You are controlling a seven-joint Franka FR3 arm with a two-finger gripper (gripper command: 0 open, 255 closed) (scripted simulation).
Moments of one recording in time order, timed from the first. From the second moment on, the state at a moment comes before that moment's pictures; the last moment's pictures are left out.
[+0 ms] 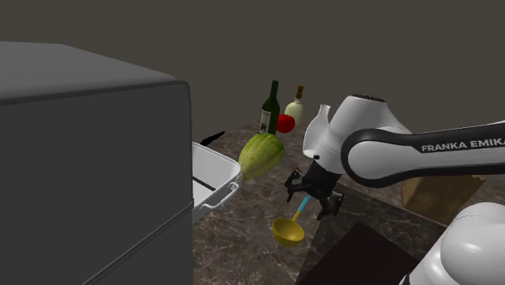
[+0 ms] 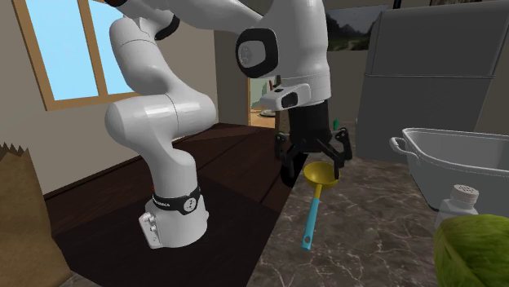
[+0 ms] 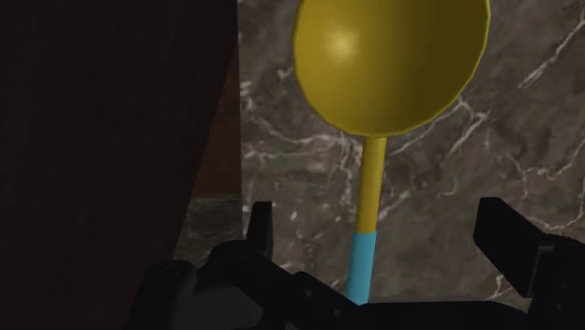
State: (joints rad) arm -0.09 -0.75 0.51 -2.85 0.54 2.26 1.21
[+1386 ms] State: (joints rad) arm -0.09 -0.59 0.60 -2.87 0.61 2.45 1.25
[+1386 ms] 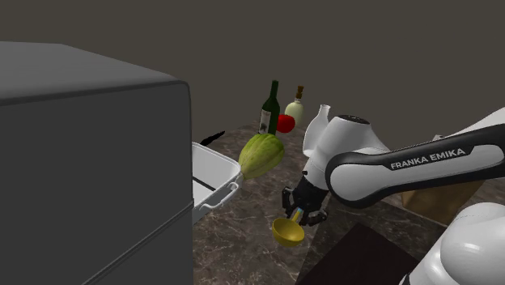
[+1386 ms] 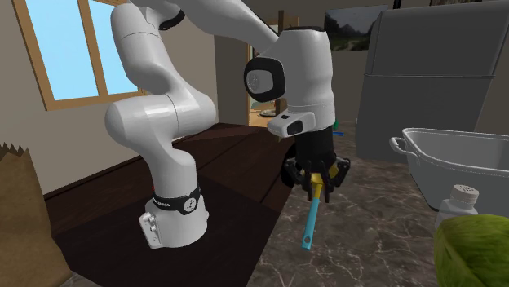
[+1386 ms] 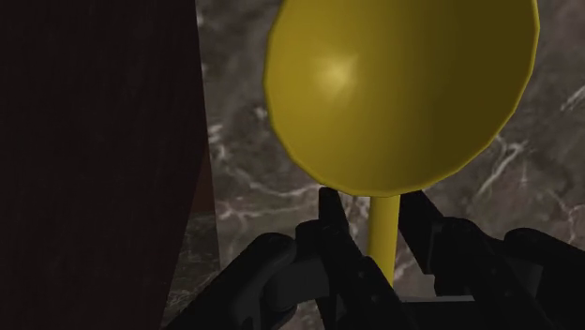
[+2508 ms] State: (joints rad) arm -0.10 -0.72 0.54 -2.80 0.55 2.25 1.28
